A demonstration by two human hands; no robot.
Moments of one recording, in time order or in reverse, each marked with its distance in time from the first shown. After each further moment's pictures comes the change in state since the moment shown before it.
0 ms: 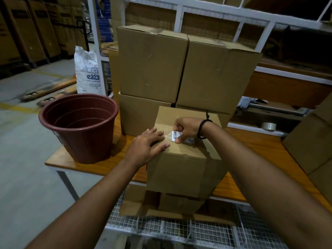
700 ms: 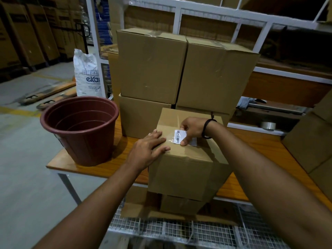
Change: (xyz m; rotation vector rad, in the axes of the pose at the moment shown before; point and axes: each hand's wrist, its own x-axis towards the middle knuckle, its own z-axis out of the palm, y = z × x) left_hand -0.006 0.002 0.000 -0.034 -0.049 -0.073; right_hand -0.011 0.007 -0.007 0.001 -0.015 0.048
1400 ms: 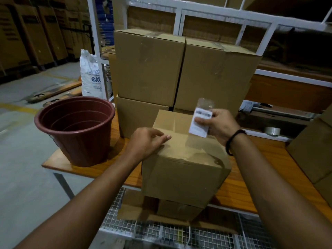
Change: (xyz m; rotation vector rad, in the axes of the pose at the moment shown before) left_hand 0.034 0.048 -0.014 -0.039 0.051 -0.165; right_hand -0.052 0.040 -0.013 1.158 0.482 -0.078
